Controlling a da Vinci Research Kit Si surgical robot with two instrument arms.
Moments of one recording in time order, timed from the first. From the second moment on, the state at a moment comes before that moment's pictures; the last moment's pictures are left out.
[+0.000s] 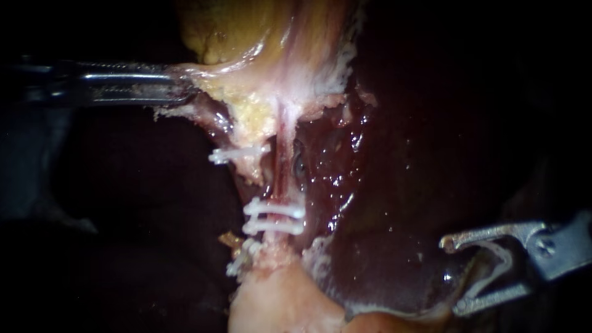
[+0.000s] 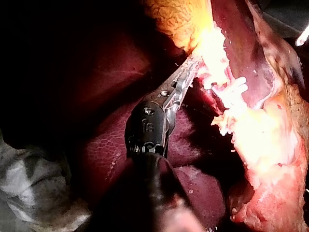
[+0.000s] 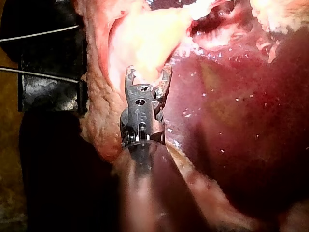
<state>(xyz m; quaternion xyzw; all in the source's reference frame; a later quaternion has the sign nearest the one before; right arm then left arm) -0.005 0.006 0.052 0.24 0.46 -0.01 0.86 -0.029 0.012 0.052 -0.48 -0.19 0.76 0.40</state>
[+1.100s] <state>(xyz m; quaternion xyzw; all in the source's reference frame) -0.001 0.009 0.053 0.27 0.44 0.07 0.85 -0.024 0.015 0.047 -0.48 -0.19 0.75 0.42</state>
